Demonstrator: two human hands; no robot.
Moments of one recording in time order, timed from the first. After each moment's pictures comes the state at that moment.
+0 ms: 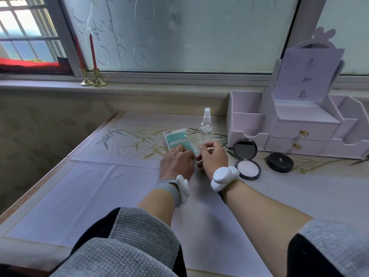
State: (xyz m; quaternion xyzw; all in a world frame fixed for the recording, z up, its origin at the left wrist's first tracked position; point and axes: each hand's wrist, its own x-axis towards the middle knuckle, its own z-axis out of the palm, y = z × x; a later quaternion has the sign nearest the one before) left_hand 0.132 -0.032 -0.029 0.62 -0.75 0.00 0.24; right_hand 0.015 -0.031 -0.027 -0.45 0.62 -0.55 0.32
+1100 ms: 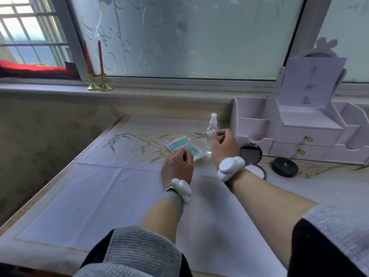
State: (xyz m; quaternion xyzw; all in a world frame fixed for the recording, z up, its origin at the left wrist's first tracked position) left_hand 0.141 -0.026 -0.033 0.64 -0.61 -0.14 0.44; right_hand 0.011 -0.039 0.016 -0.47 0.66 -0.56 0.16
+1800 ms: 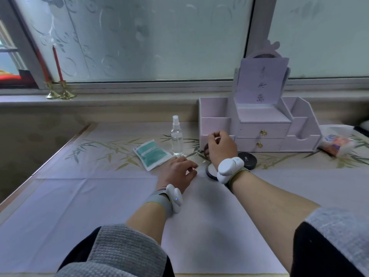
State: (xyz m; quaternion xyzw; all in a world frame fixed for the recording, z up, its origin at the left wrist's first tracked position) left_hand 0.074 -0.015 -0.037 0.45 -0.82 -0.08 0.34; right_hand -0.080 -0.013 0.025 -0.46 0.71 -0.52 0.14
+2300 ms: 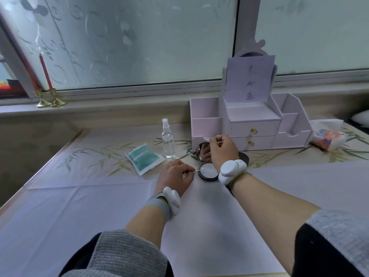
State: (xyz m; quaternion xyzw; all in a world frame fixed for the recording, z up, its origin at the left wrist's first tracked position) left_hand 0.056 -0.015 -0.041 0.48 -0.80 -0.14 0.33; right_hand -0.108 -0.005 0.017 -0.41 0.71 -0.55 0.19
